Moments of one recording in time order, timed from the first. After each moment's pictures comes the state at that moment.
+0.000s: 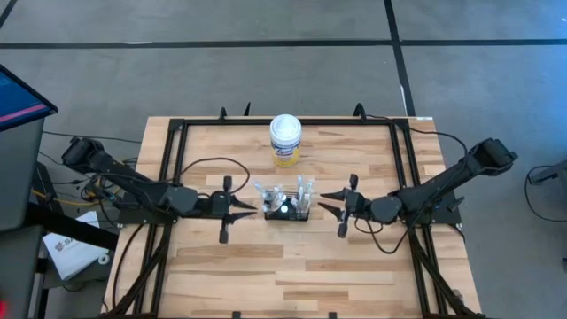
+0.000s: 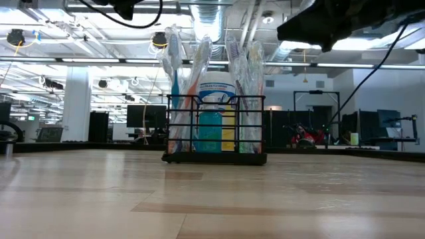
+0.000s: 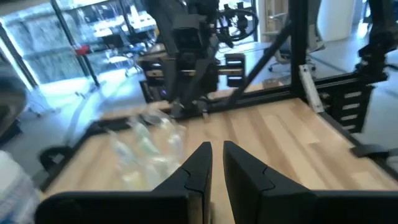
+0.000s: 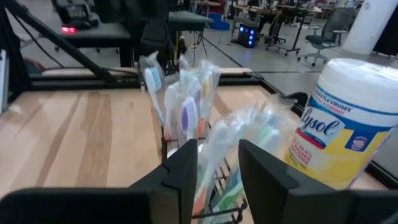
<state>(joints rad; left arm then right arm) -0.40 1.06 0.54 0.43 -0.43 0.13 0.44 1.19 0.50 0.46 0.72 0.07</state>
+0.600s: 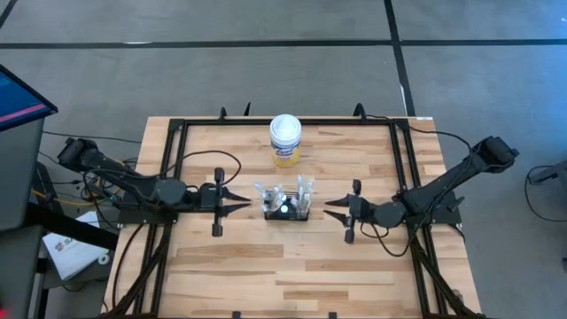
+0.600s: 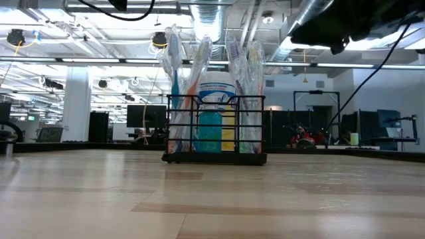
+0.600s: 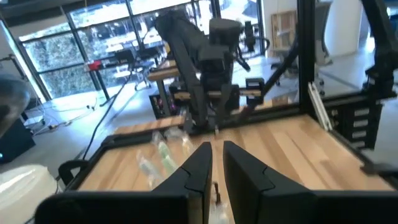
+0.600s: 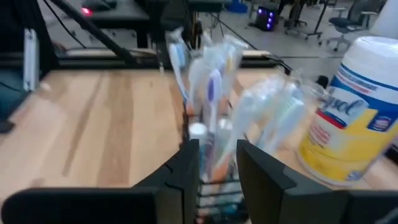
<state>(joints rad) -0.38 0.93 0.54 0.38 -0.44 0.18 0.50 1.13 0.50 0.30 0.70 0.15</state>
